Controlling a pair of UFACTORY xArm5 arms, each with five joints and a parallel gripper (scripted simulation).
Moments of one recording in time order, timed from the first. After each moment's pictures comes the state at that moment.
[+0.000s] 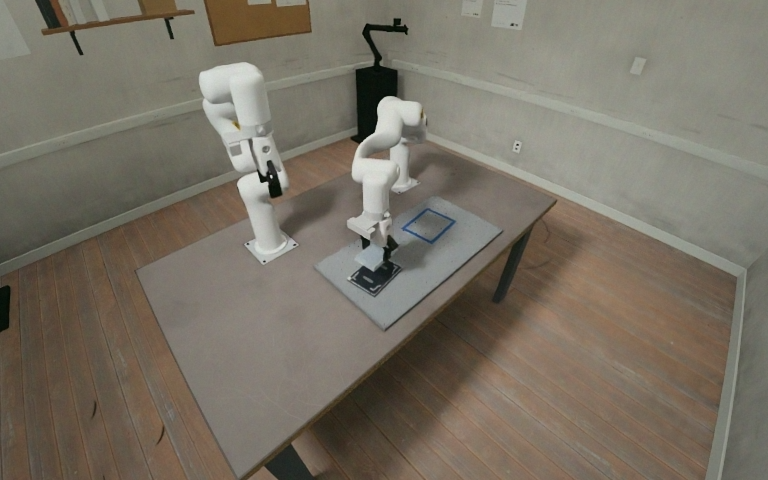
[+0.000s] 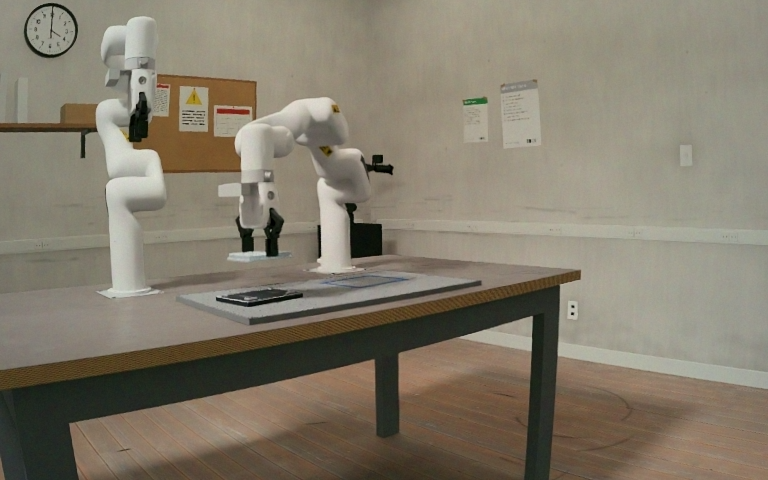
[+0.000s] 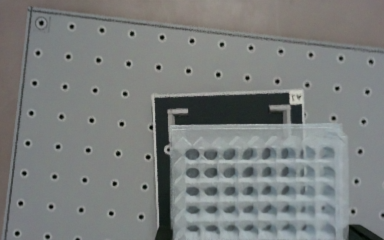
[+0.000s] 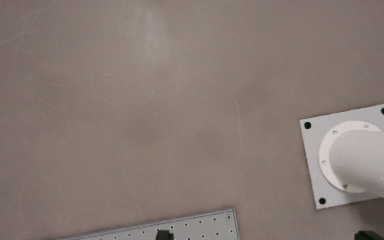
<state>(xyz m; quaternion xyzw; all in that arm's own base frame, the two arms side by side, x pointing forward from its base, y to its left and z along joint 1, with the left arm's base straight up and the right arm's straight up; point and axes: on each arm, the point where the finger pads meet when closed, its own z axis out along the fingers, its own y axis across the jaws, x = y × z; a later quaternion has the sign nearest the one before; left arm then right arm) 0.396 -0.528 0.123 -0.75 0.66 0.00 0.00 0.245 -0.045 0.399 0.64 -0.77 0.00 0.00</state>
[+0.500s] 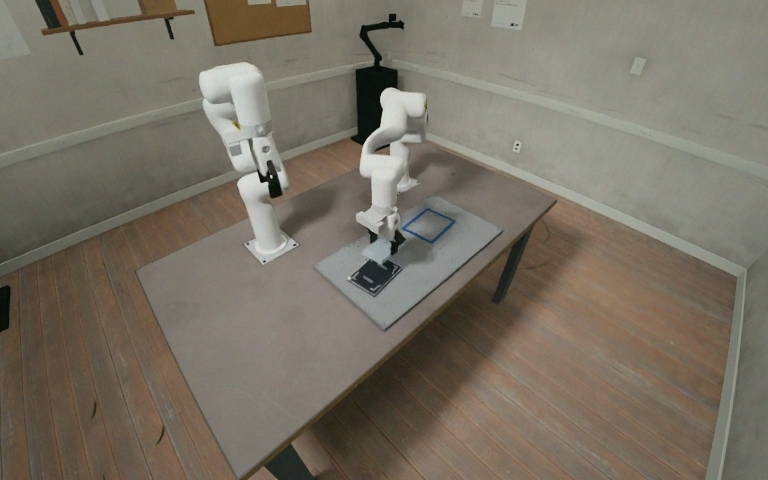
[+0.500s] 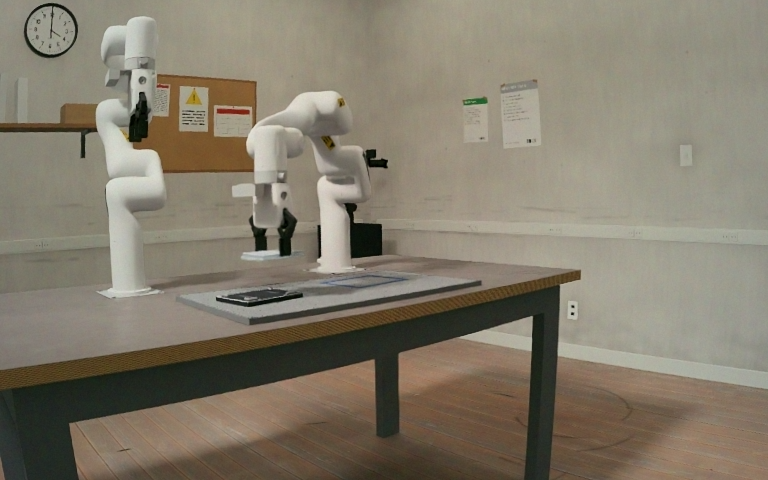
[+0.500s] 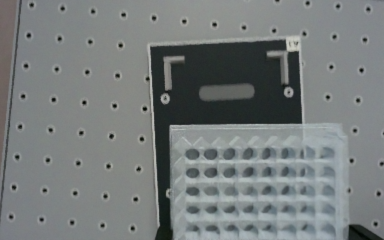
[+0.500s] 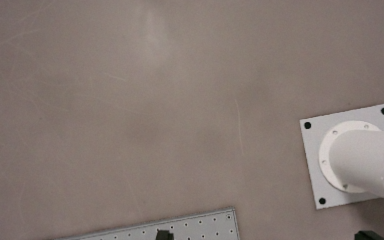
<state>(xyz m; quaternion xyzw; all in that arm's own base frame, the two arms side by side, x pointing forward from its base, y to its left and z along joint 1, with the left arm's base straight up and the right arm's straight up) 0.390 -0.487 0.122 -0.74 0.67 0.00 0.00 0.245 -0.045 0.399 0.64 -0.77 0.00 0.00</state>
